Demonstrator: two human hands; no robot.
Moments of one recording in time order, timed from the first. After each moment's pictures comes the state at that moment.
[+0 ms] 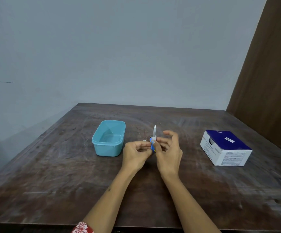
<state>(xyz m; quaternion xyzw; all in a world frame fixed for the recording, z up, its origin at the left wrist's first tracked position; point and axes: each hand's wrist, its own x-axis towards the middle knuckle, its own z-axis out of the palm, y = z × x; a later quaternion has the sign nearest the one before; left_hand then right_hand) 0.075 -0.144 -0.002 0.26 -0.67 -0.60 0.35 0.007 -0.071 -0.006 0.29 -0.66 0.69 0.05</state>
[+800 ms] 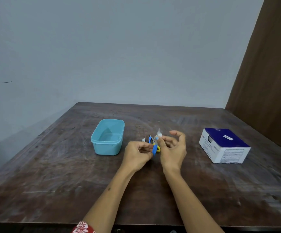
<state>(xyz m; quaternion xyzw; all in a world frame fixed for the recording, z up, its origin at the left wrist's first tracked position) 0.077 -0.145 -0.003 0.23 -0.75 -0.55 0.29 0.004 -0.069 -0.001 0.20 -0.59 0.78 0.03</state>
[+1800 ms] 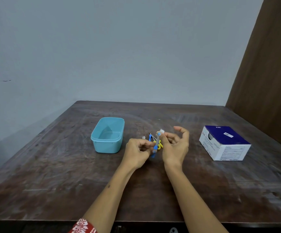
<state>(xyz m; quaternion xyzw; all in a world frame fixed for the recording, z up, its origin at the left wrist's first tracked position) 0.074 -0.149 -0.006 0.21 -0.78 -0.51 0.31 0.002 -0.068 0.004 0.18 -0.58 0.80 0.03</state>
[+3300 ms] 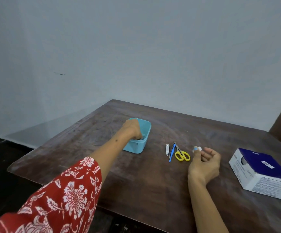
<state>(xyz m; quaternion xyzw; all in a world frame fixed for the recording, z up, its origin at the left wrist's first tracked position) 0.105 -0.225 0.070 0.51 -0.83 -0.20 0.08 -0.014 -0.071 -0.002 0.07 -0.66 0.75 0.07</state>
